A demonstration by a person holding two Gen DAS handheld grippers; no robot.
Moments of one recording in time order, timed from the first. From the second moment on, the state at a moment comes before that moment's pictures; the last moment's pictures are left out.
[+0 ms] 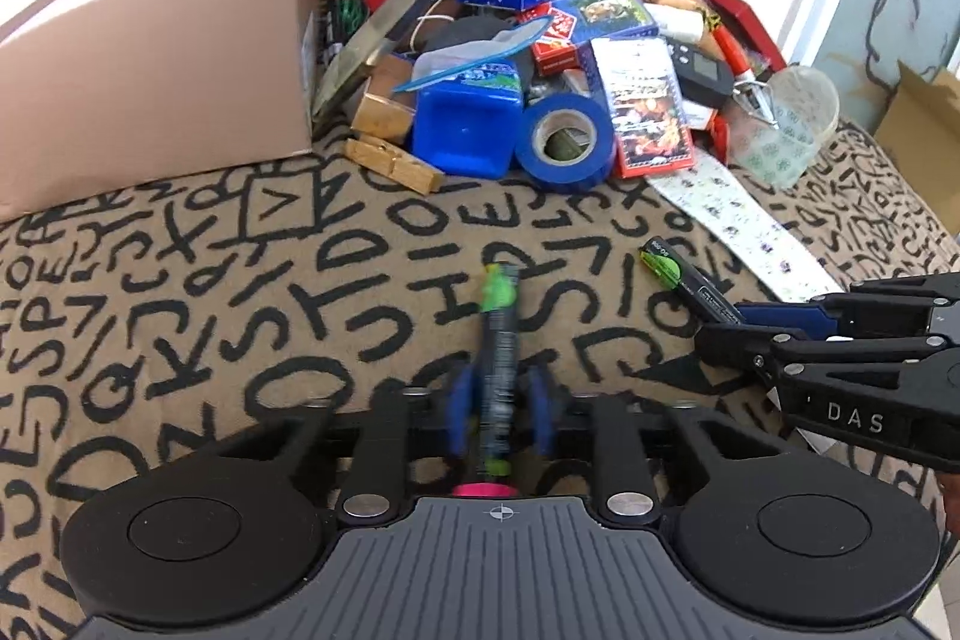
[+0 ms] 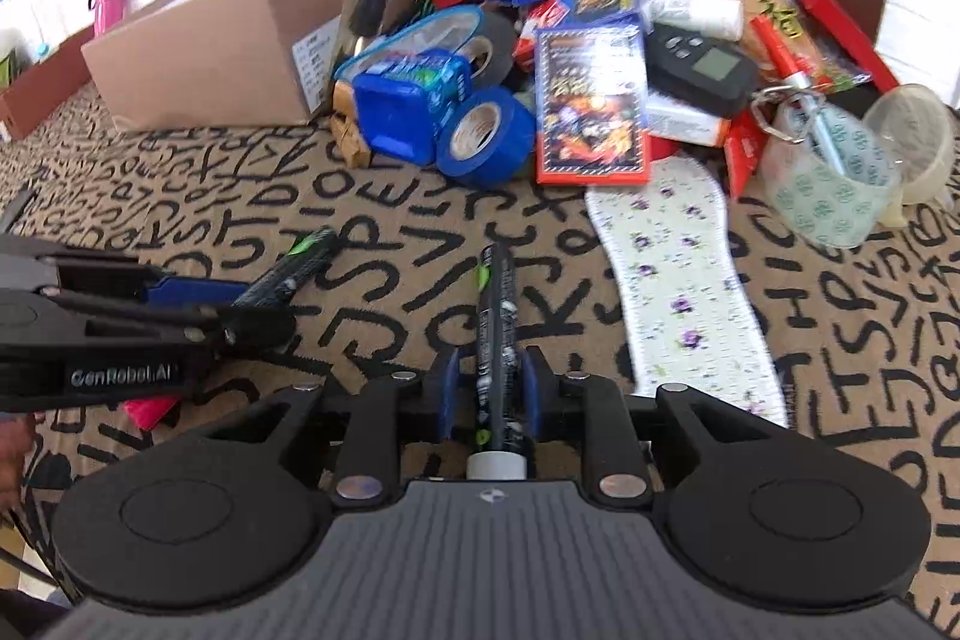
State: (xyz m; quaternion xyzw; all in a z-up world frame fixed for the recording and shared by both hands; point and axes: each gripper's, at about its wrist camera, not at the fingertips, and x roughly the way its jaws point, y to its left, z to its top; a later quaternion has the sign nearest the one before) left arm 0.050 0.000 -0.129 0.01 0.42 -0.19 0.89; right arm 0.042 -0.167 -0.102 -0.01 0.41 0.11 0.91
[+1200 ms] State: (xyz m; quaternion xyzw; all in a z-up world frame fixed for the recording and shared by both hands) left arm 0.040 0.014 -0.127 -0.03 0.42 -0.21 0.88; right arm 0.048 -0.145 -0.096 0.04 0.43 0.20 0.88
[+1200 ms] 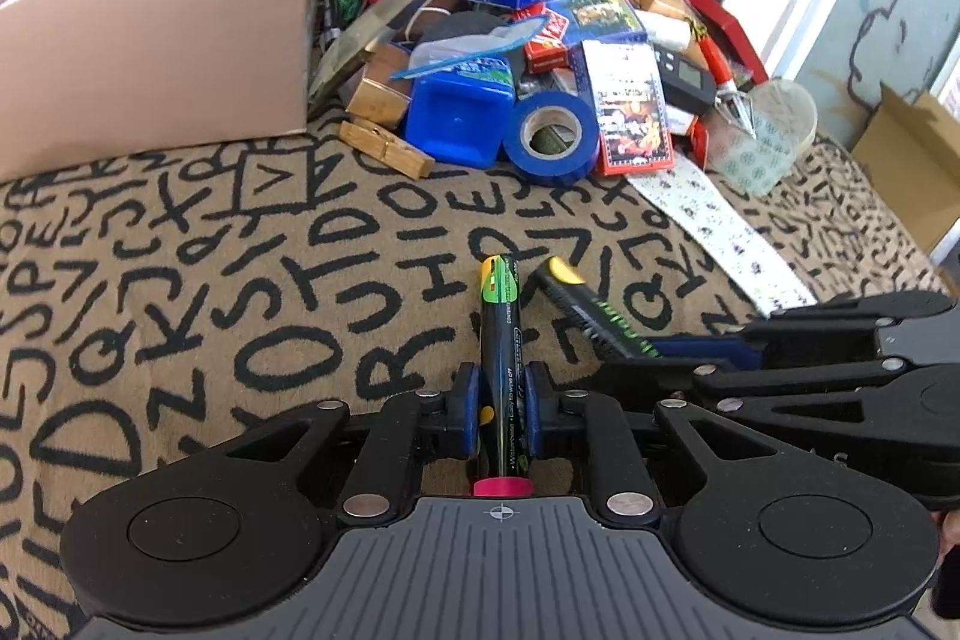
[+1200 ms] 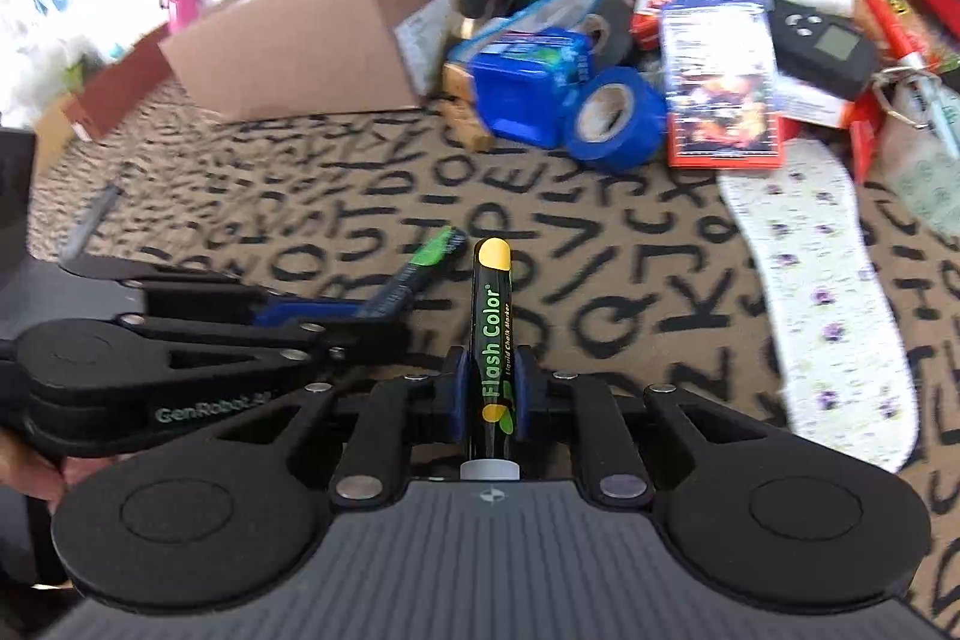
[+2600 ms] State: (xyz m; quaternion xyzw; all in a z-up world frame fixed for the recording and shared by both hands) left arm 0.307 0.201 -0.062 -0.12 0.39 -0.09 0.91; right arm 0.359 0.057 -0.032 0.01 0.46 0.14 0.88
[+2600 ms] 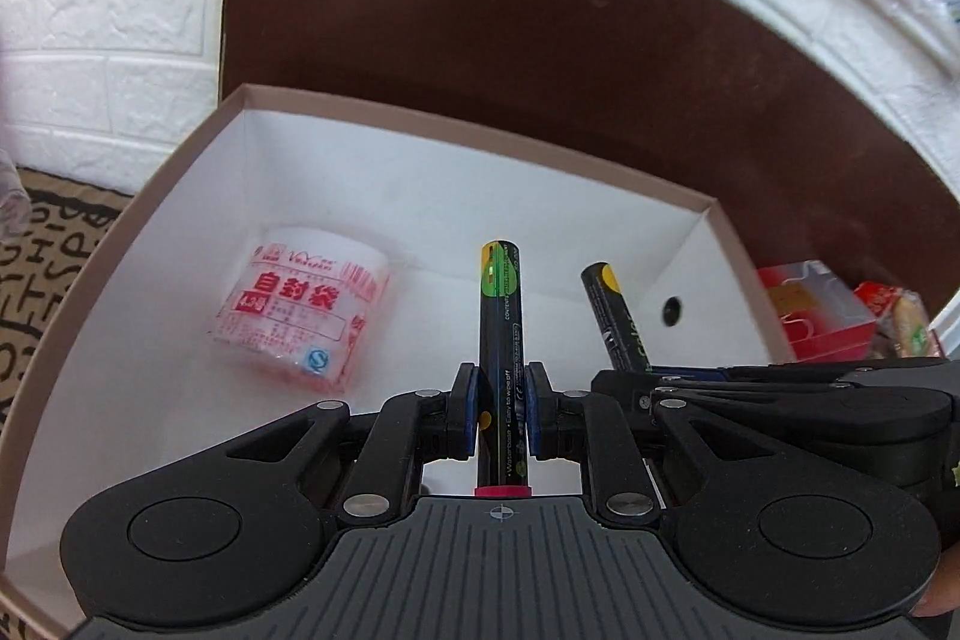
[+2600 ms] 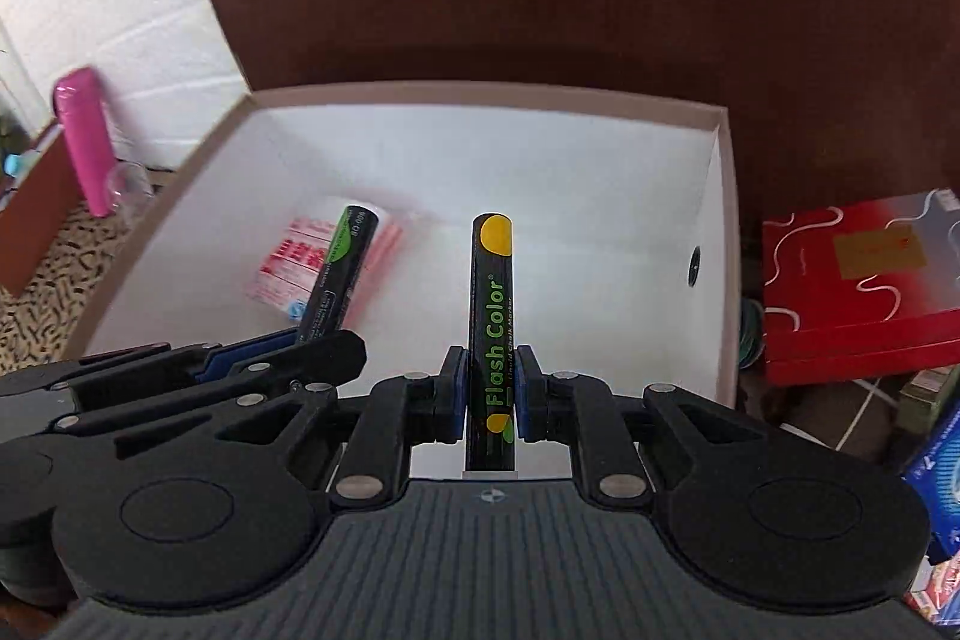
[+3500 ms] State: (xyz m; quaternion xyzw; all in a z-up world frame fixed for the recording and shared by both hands) left arm 0.258 0.226 -0.024 -0.22 0.35 -0.09 0.91; right arm 0.333 0.007 0.005 0.09 0.39 0.19 0.90
